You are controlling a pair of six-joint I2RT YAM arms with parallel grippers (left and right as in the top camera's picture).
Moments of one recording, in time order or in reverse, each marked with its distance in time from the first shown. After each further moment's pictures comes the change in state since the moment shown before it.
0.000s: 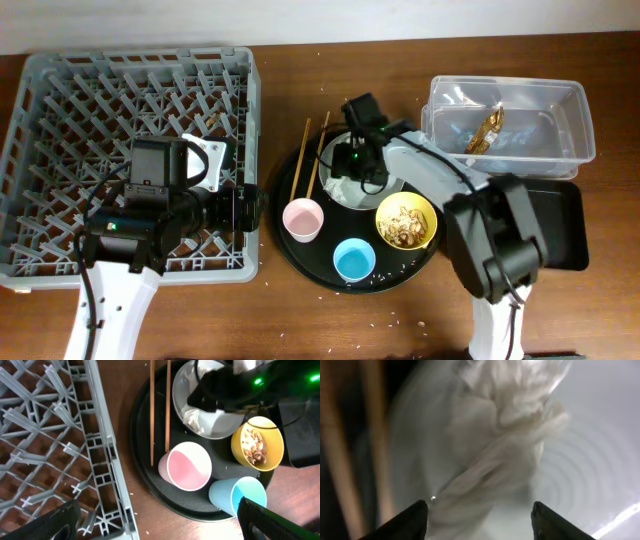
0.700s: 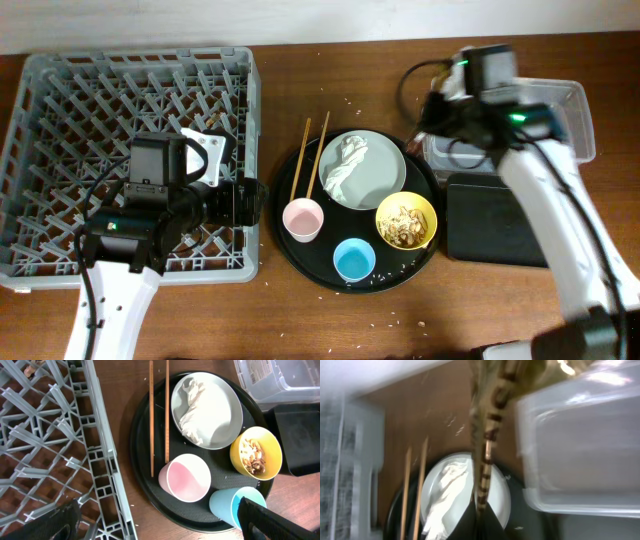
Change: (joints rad) left arm 0.000 0.000 -0.002 0.054 0.000 0.000; right arm -0.305 -0.526 0.042 -0.181 0.058 -0.170
